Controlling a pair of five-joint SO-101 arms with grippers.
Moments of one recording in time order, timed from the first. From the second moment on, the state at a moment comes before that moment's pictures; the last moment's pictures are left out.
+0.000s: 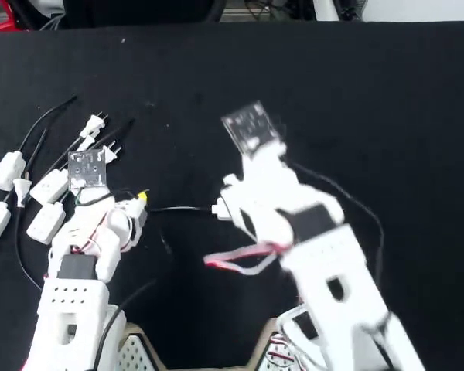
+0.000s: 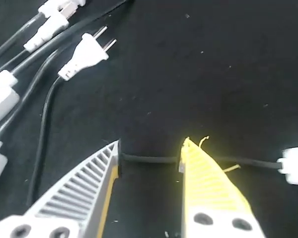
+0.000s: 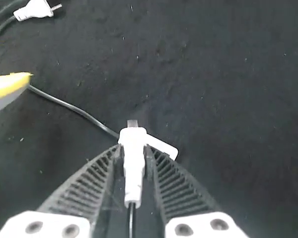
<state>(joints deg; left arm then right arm) -4.0 -67.1 82.4 33.4 3.8 -23.5 -40.7 41.8 63.4 2.9</state>
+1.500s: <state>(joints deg) -7.7 -67.1 82.4 33.4 3.1 -16.5 19.0 -3.7 92.0 -10.9</state>
